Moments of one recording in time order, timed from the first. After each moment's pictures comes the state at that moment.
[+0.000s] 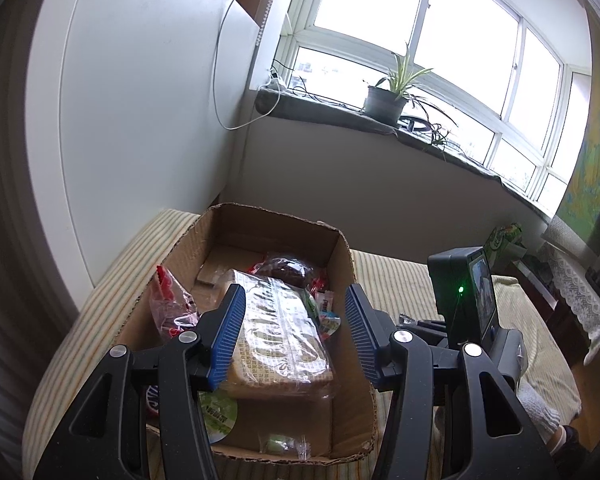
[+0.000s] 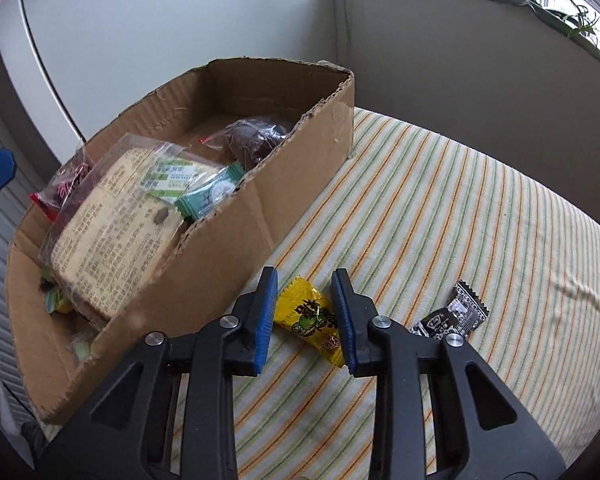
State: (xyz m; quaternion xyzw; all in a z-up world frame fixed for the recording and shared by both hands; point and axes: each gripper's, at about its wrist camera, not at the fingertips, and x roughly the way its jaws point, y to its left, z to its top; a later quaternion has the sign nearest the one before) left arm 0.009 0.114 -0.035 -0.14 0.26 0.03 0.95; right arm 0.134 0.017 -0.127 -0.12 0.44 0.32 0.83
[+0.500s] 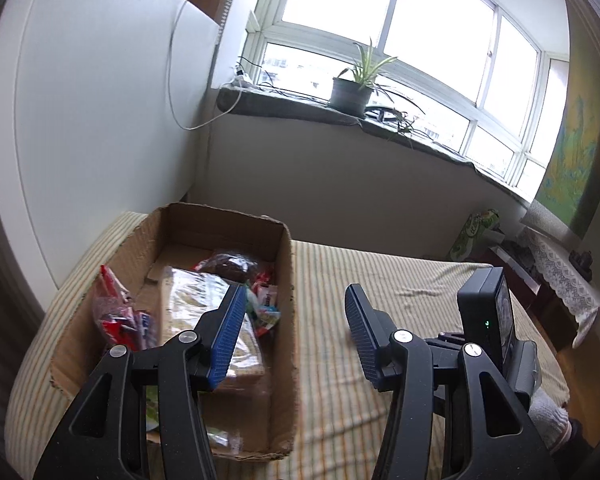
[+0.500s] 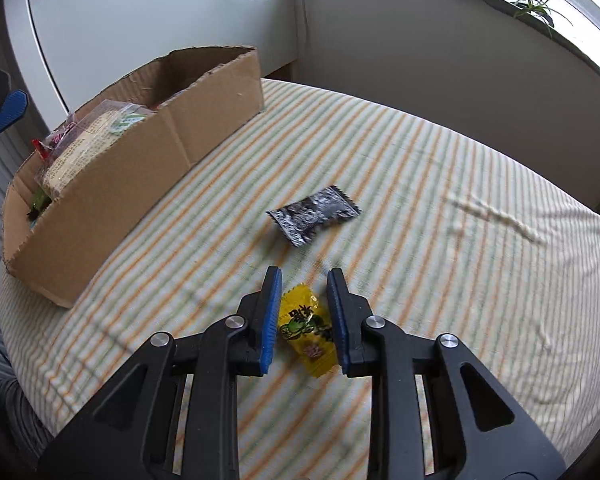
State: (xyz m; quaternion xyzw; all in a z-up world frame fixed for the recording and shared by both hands) left arm 0.016 0.063 -0.028 -0.12 0.27 -0.02 0.96; right arm 0.111 -0.082 -0.128 -0.13 0.44 0.28 0.85
